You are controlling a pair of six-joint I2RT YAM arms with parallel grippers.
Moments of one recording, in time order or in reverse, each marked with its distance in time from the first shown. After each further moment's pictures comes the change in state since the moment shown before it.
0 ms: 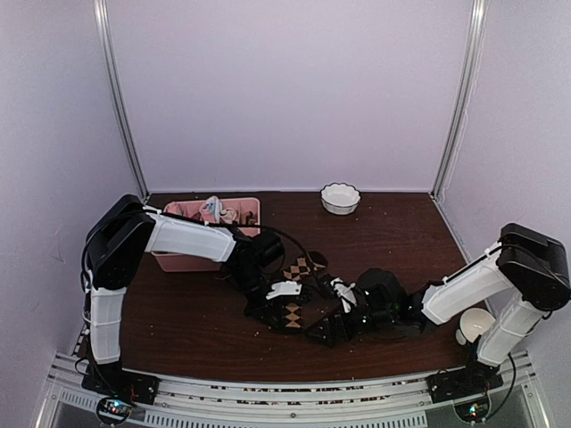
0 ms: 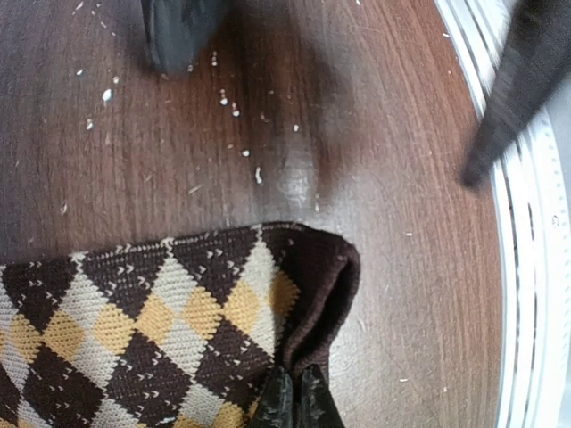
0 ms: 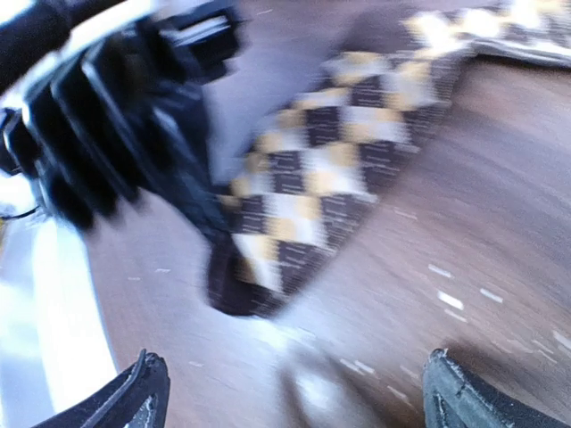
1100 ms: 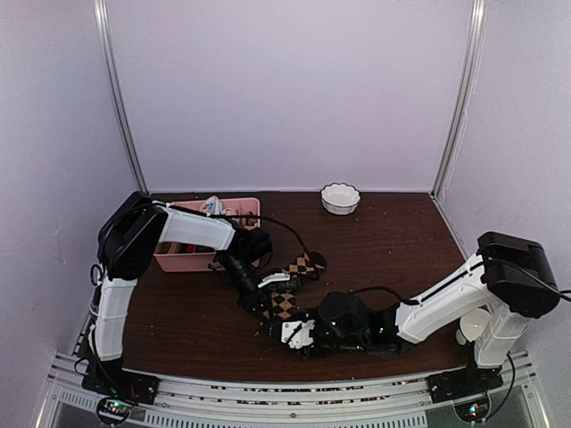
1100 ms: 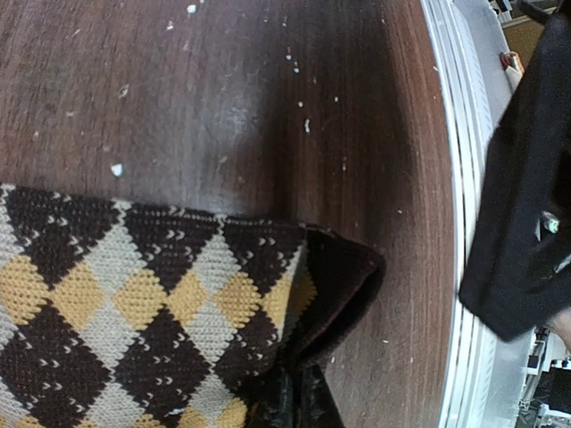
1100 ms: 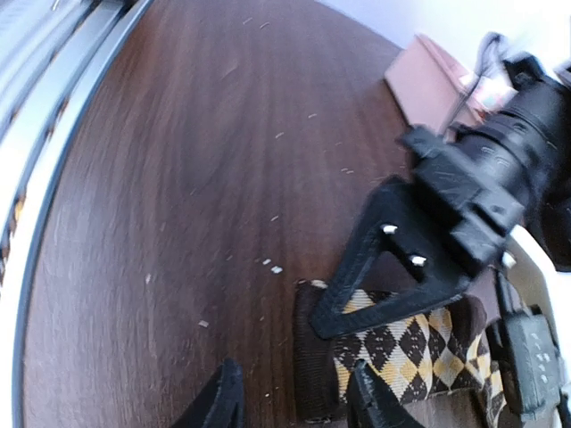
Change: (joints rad) left arm 0.116 0.117 0.107 -0.203 0.180 -0.023; right arm 0.293 0.117 0.182 0.055 0.362 -0.981
